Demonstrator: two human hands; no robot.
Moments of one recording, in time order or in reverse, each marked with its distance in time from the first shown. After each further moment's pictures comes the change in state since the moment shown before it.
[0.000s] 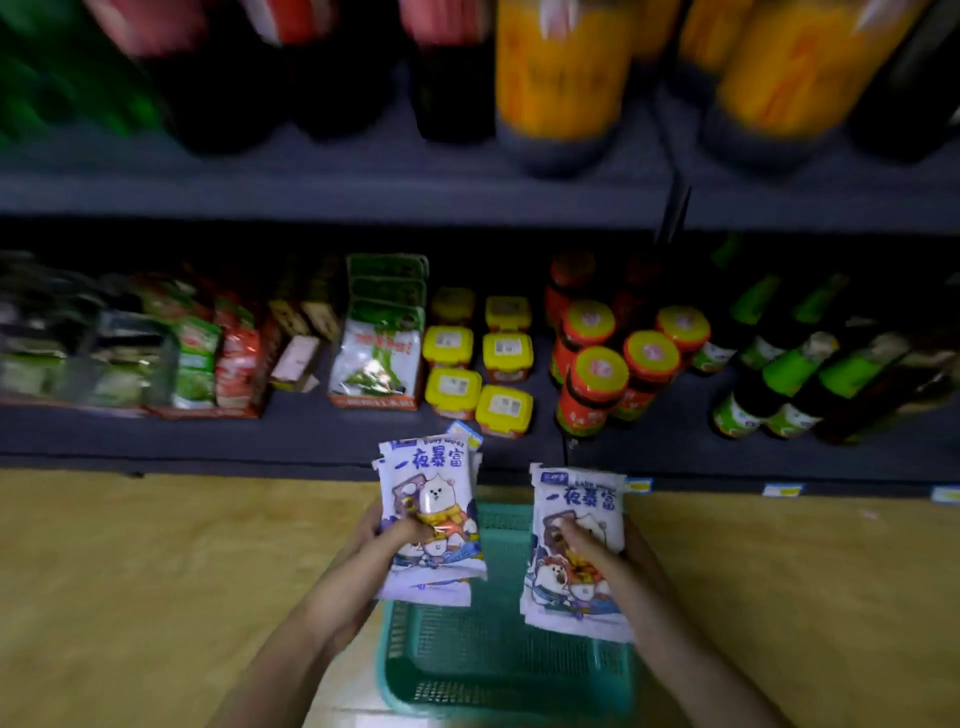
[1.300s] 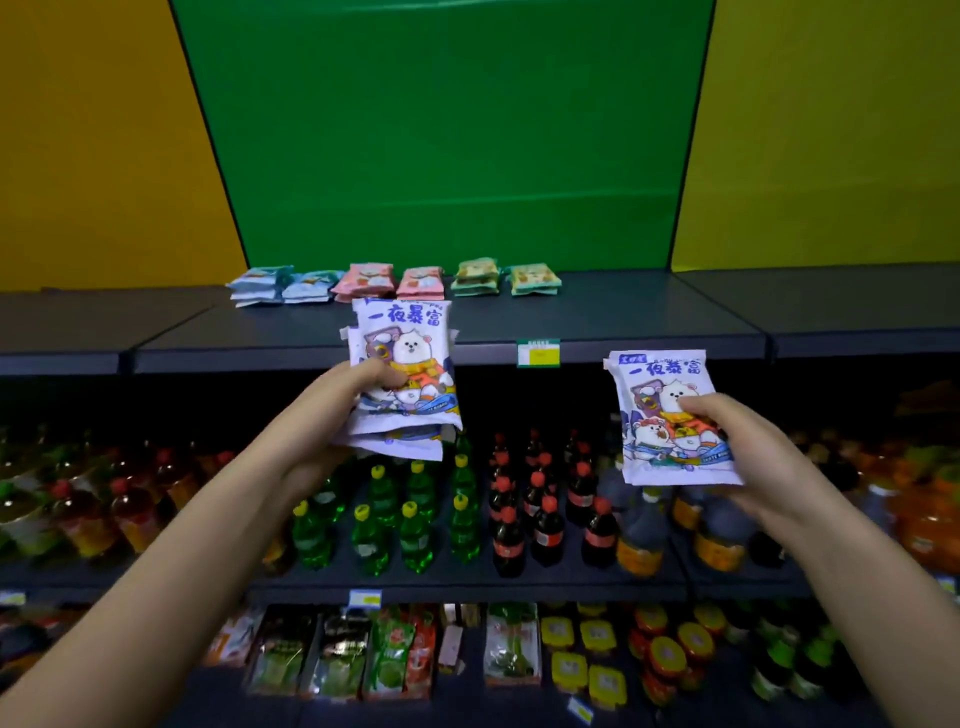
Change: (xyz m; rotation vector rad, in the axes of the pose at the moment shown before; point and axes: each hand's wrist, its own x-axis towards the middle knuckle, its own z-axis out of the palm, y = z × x) left_hand -0.536 0.564 -0.132 0.151 0.038 0.662; right_hand -0.410 -0.556 0.221 0.089 0.014 -0.544
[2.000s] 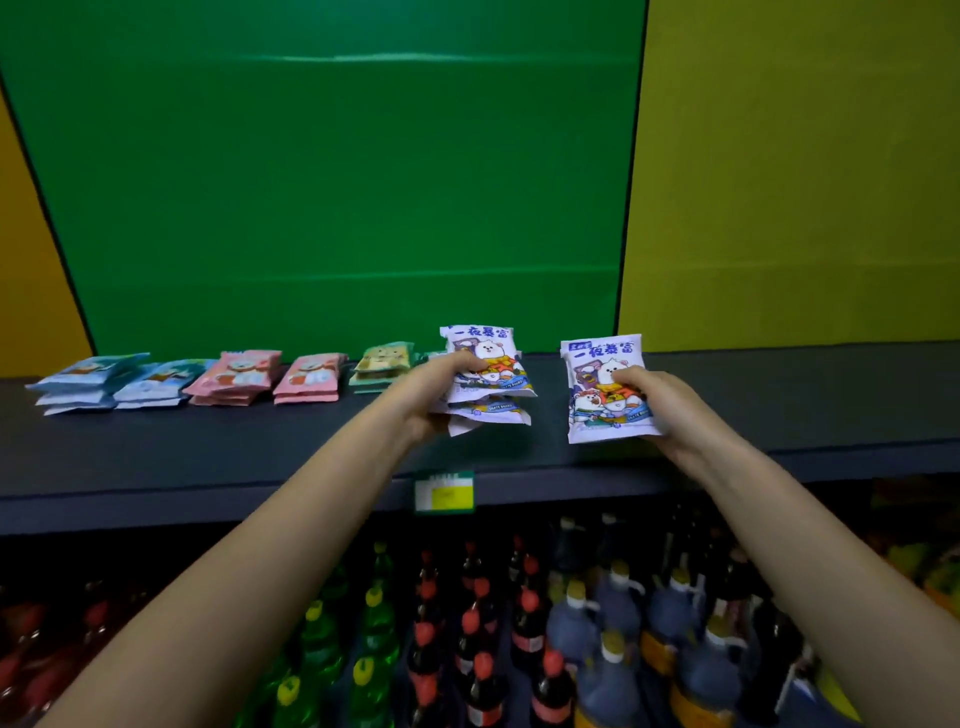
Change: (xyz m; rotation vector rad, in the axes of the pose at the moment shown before) left_hand 0.264 0.045 0.164 -0.054 -0.200 -0.104; right_hand 0.237 -0.068 -0.035 -0.068 0.047 -0.105
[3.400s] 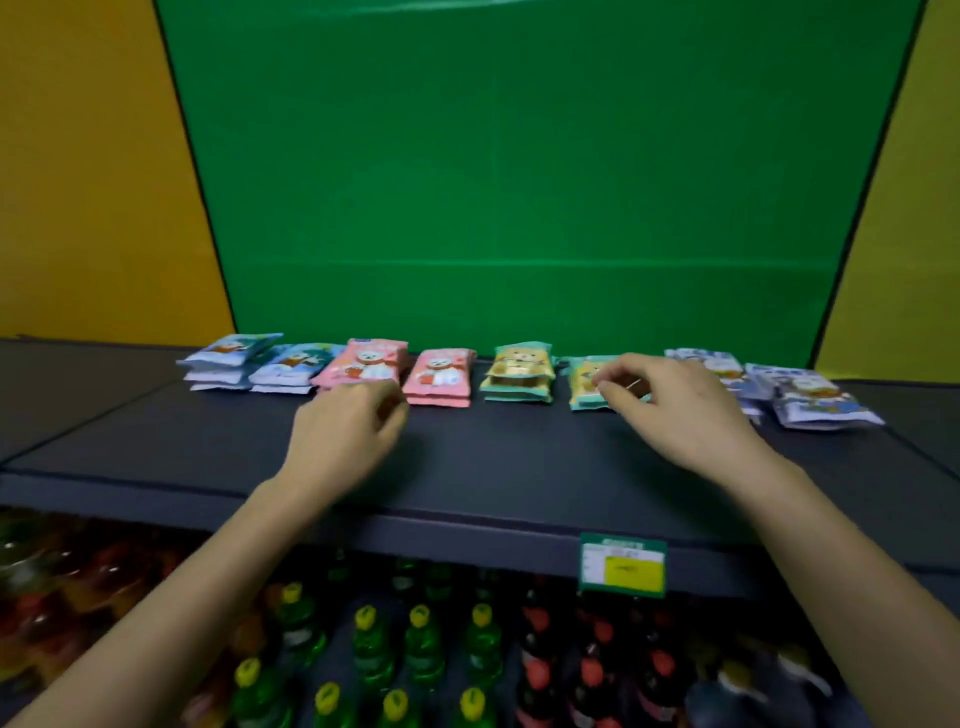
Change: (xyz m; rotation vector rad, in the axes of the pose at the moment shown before) left_hand -0.021 -0.019 -0.196 1.392 0.737 0.501; right_hand 0.052 -0.001 0.154 -1.070 -0.124 -0.630
